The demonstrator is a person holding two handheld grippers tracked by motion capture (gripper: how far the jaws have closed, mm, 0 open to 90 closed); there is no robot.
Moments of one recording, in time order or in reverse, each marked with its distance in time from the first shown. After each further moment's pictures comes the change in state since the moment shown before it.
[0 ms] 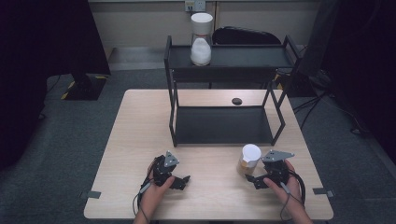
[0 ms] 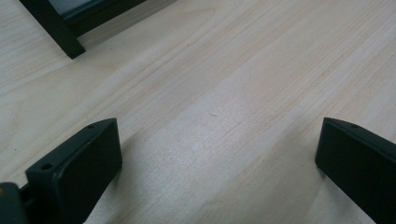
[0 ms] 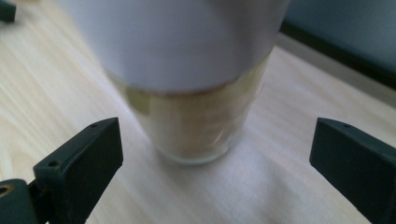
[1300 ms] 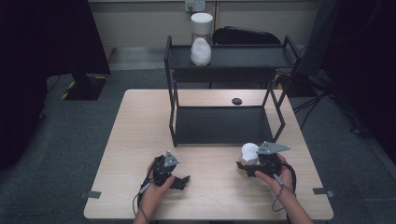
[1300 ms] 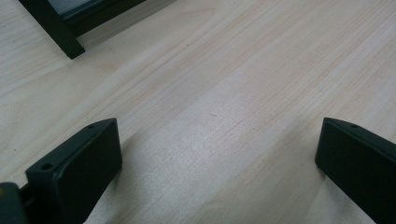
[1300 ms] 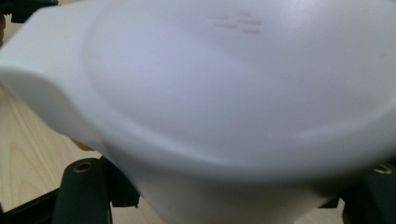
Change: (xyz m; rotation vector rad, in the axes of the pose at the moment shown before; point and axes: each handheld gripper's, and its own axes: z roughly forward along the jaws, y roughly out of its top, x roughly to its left) left arm 0.001 0.000 0.000 0.000 -0.002 0.002; right arm -0.007 0.011 0.012 -0.146 0.076 -0.036
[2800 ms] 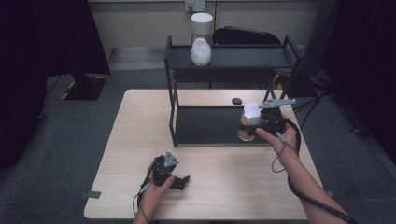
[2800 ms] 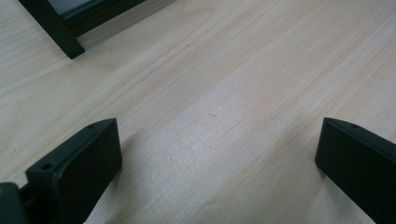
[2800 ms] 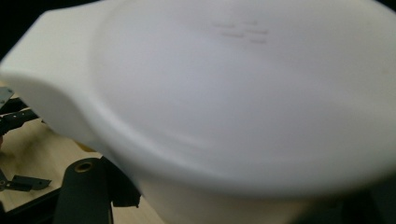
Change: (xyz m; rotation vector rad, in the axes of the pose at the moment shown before) left arm 0.000 0.000 0.000 0.000 0.000 0.000; right arm -0.030 0.124 -0.022 -0.016 -0.064 0.053
